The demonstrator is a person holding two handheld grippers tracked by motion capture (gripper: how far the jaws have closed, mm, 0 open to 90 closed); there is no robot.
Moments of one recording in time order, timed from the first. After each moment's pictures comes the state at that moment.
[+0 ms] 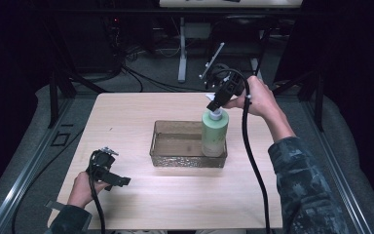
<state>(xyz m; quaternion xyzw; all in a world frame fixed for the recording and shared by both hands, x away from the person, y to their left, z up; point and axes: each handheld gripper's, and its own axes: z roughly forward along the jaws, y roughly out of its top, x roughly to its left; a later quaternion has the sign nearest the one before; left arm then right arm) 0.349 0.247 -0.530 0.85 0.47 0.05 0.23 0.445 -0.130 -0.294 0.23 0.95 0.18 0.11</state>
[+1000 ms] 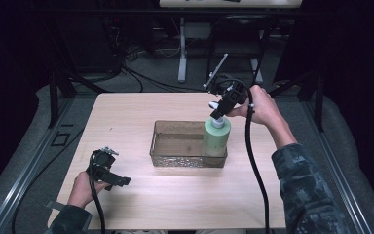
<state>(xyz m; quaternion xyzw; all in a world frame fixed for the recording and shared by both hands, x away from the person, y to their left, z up) 0.349 0.246 -0.530 0.85 0.47 0.05 0.23 0.438 -0.140 -0.315 0.24 0.95 0.18 0.10</state>
